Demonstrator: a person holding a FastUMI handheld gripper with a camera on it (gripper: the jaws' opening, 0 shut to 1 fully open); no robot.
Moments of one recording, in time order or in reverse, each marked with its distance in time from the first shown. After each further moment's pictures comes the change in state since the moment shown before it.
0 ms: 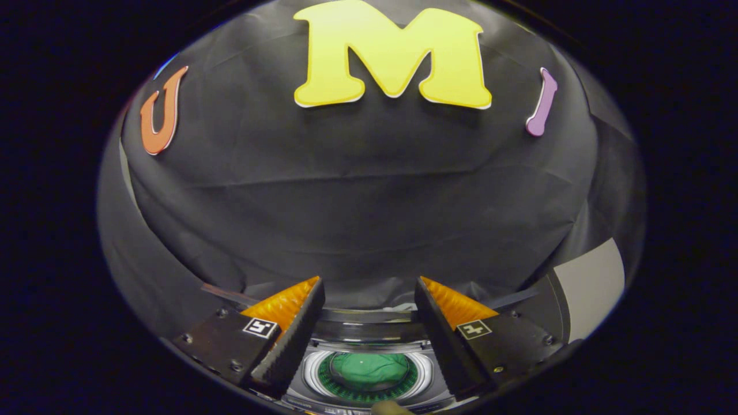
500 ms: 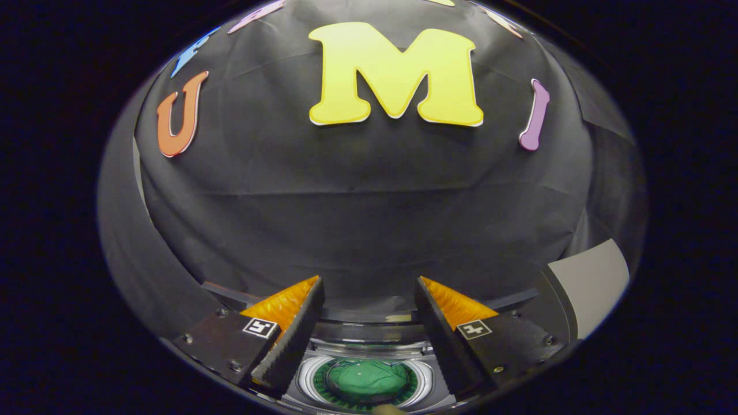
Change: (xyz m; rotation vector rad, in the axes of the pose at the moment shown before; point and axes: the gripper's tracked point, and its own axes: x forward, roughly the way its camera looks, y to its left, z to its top) arm -0.020 -0.003 -0.014 -0.016 -0.133 0.032
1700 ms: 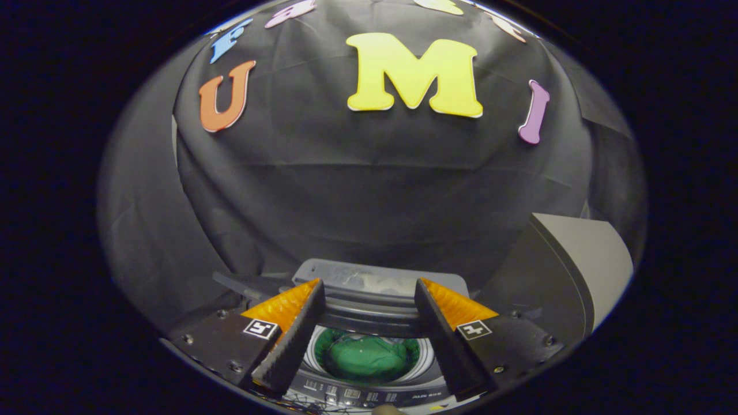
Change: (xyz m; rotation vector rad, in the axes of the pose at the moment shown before) arm -0.085 0.003 -0.111 -0.094 0.049 0.075
